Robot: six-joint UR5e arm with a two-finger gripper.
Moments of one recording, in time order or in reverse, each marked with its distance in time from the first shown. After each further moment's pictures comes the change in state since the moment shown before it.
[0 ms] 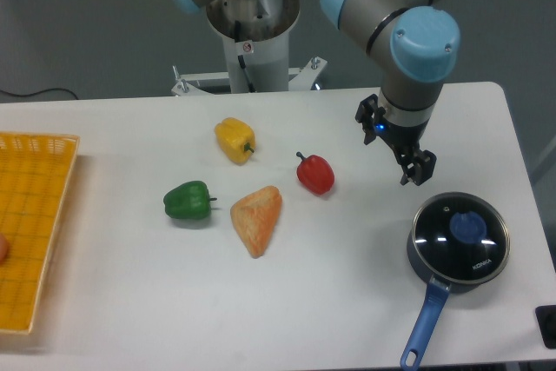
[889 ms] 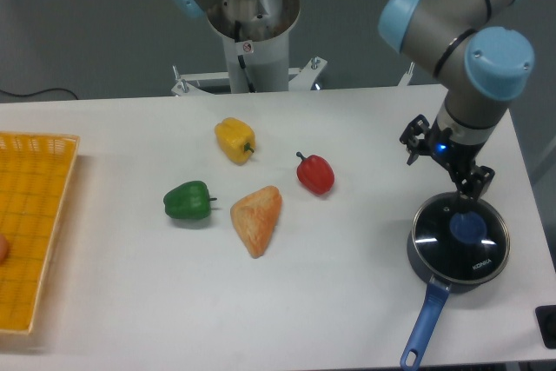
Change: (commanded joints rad) arm 0.091 -0.130 0.124 0.006 -0.081 -0.155
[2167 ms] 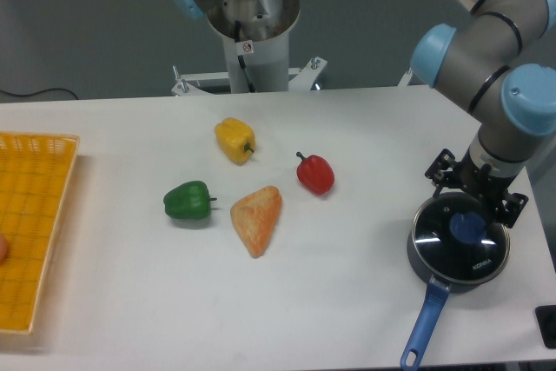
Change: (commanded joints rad) arm 0.023 -0.124 0.098 0.072 0.008 -0.029
